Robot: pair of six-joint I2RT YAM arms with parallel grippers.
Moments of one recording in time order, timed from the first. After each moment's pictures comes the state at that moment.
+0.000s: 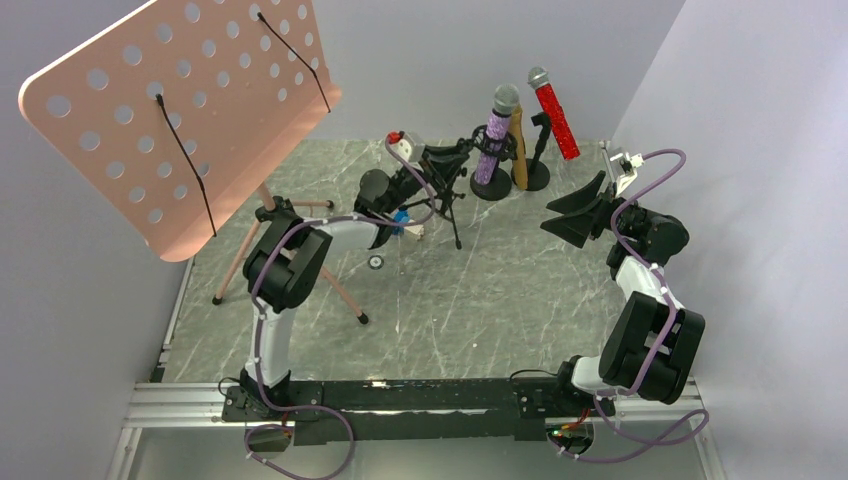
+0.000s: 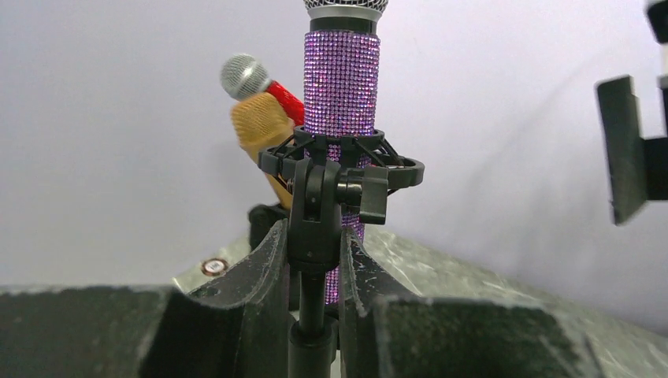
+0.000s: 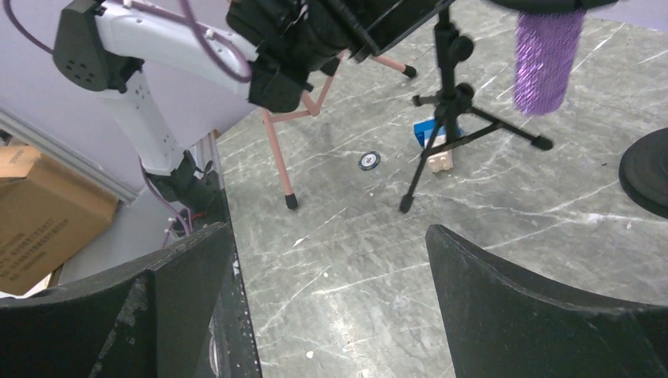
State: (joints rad) left arm -0.61 2.03 1.25 1.27 0.37 -0.29; right arm -0.42 1.36 0.71 1.49 -1.58 1.32
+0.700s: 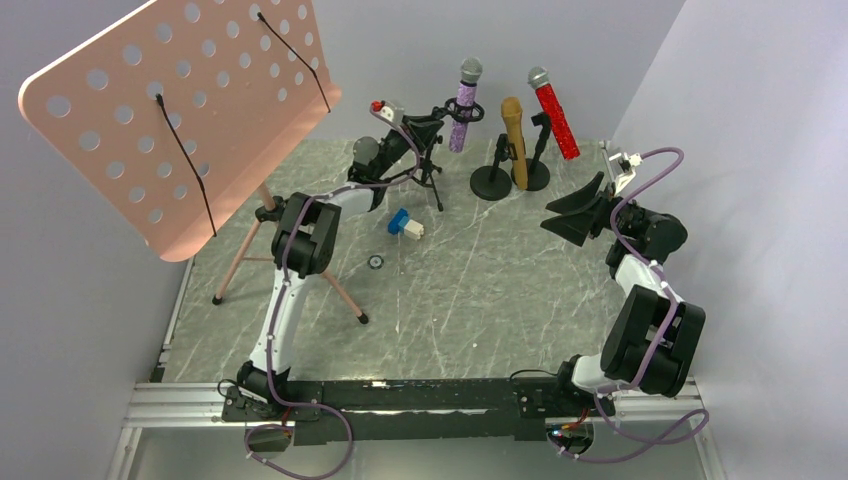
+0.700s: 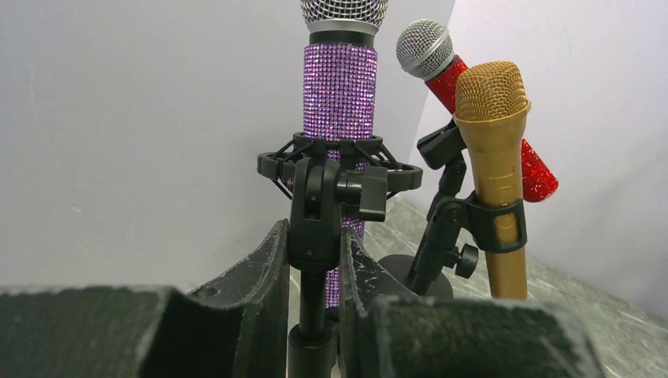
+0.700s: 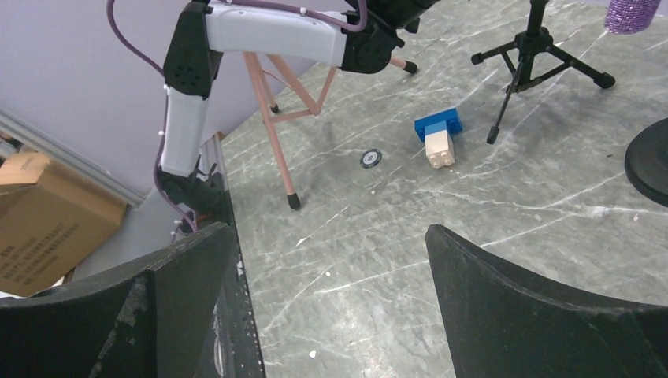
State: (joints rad) left arm -0.41 2.48 1.84 1.12 0.44 -0.38; right arm -0.42 1.39 0.71 1.49 -1.58 1.32
